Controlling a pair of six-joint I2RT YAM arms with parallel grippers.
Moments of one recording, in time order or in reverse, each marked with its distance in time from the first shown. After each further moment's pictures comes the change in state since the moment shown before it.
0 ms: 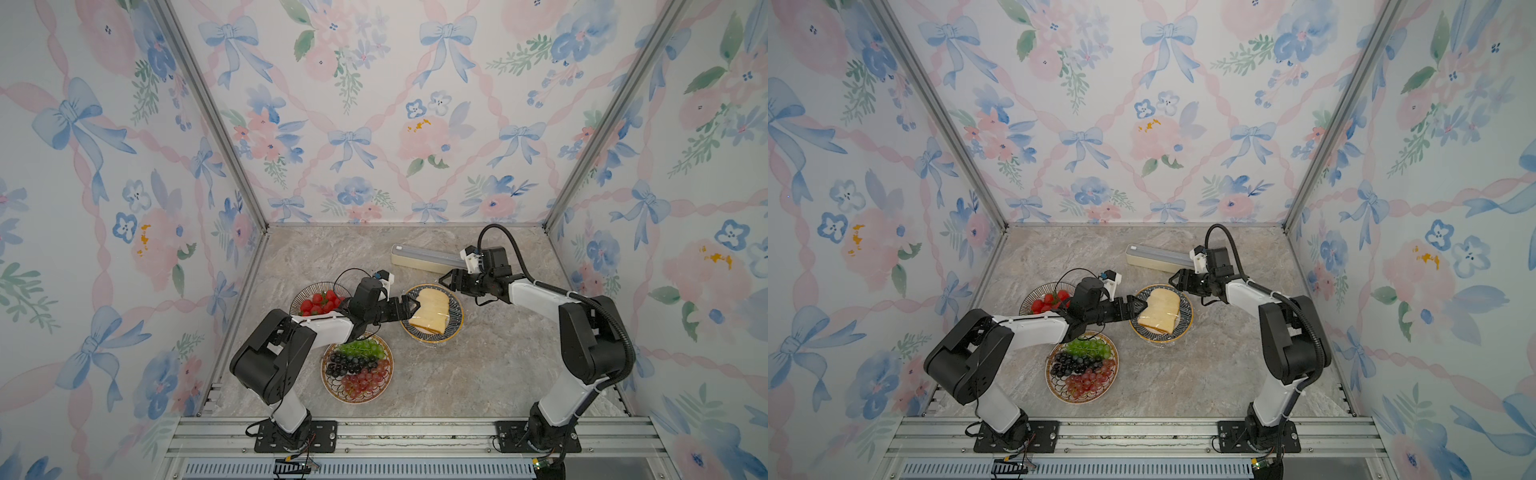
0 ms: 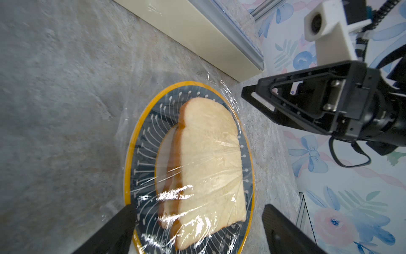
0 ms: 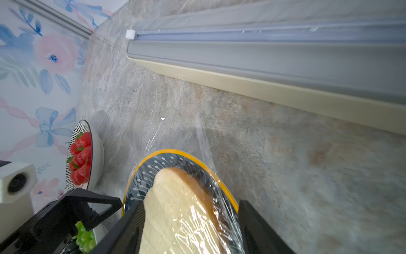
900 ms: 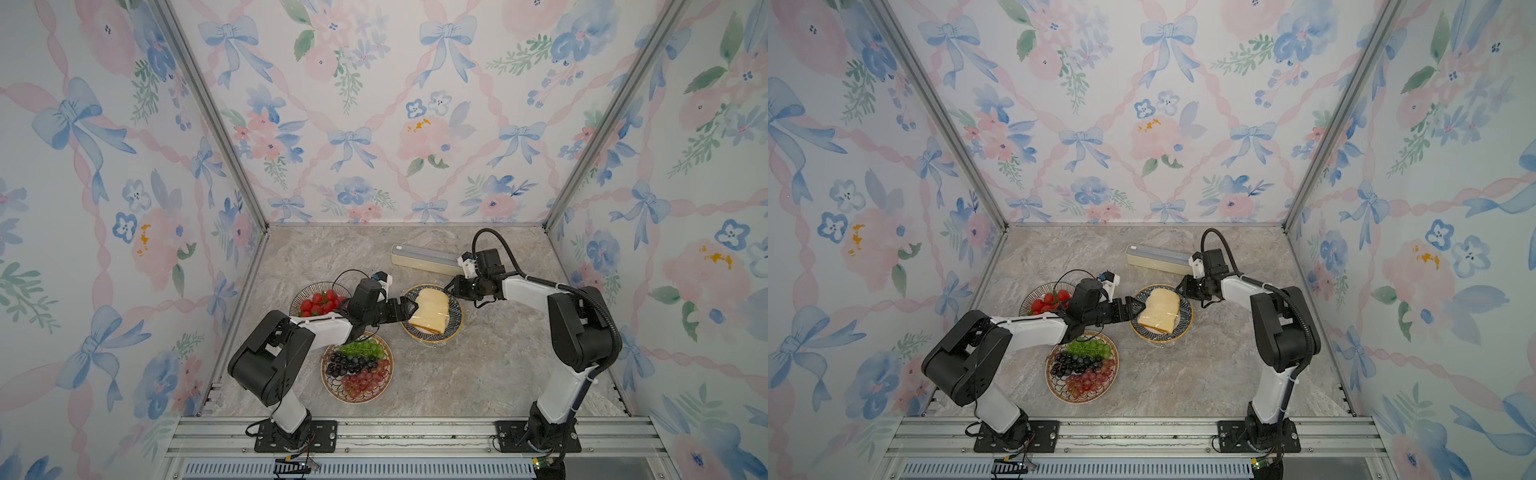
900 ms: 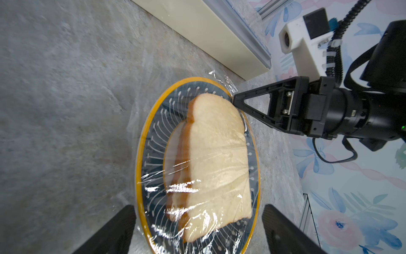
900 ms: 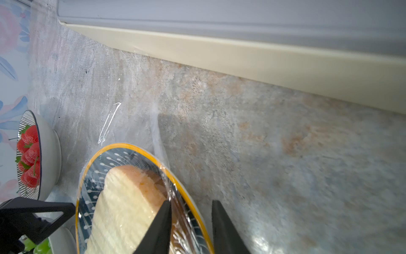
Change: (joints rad) left arm 0.003 -0.008 -0.011 -0.021 -0.012 0.002; right arm -0.011 0.066 0.039 -0.104 0.068 -0.066
